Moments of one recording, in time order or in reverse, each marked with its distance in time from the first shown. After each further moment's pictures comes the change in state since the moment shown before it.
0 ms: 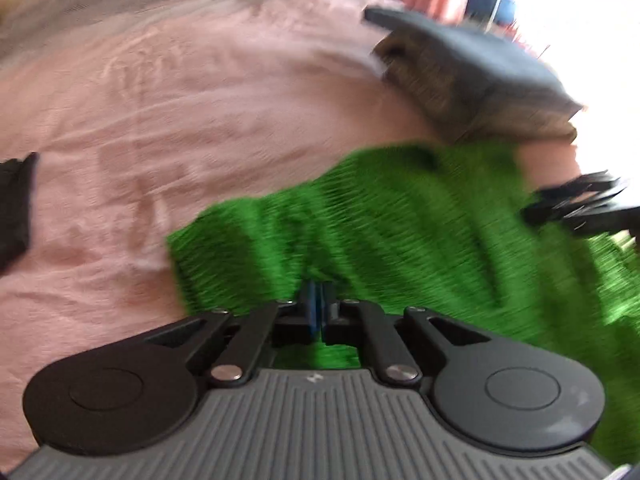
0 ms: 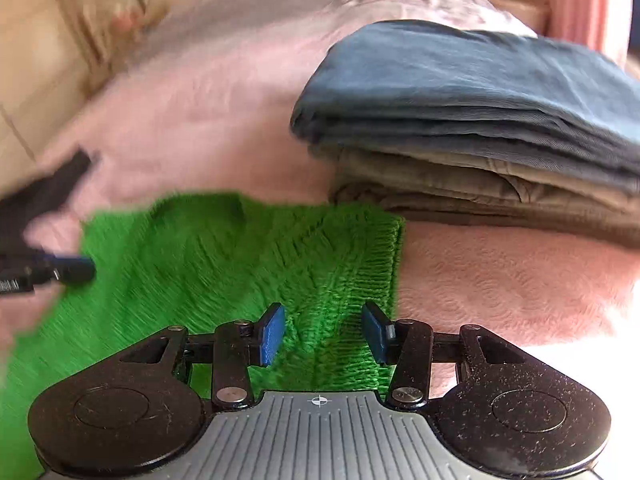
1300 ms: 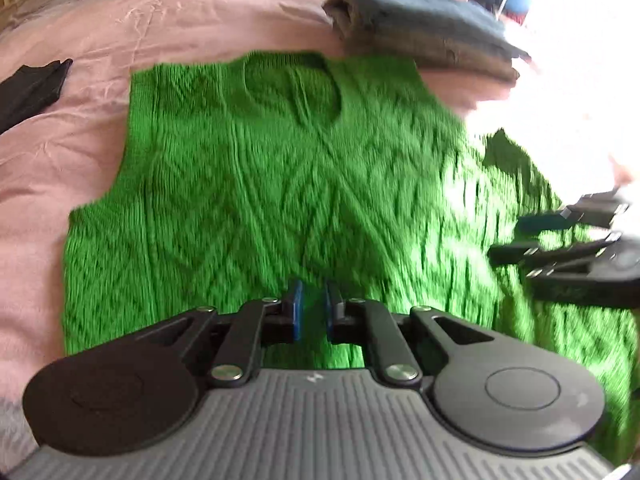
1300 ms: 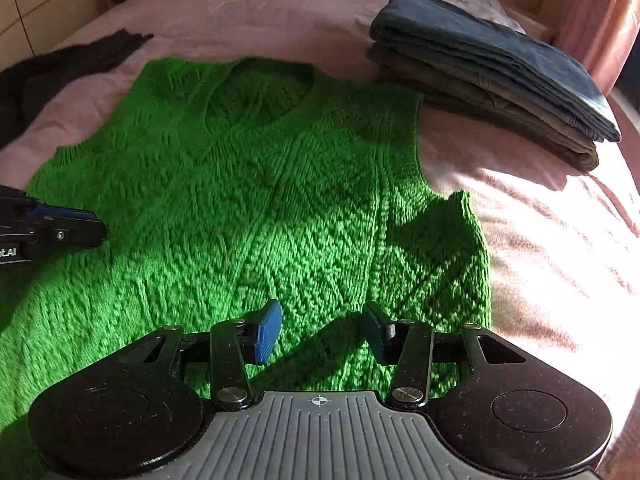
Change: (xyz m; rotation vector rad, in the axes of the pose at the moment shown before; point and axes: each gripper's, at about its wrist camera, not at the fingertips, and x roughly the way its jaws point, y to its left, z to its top) left arm -0.110 -0.139 -0.113 -0.109 0.069 0.028; right arm -0.101 0.086 -0.113 -0.144 0.120 -0.098
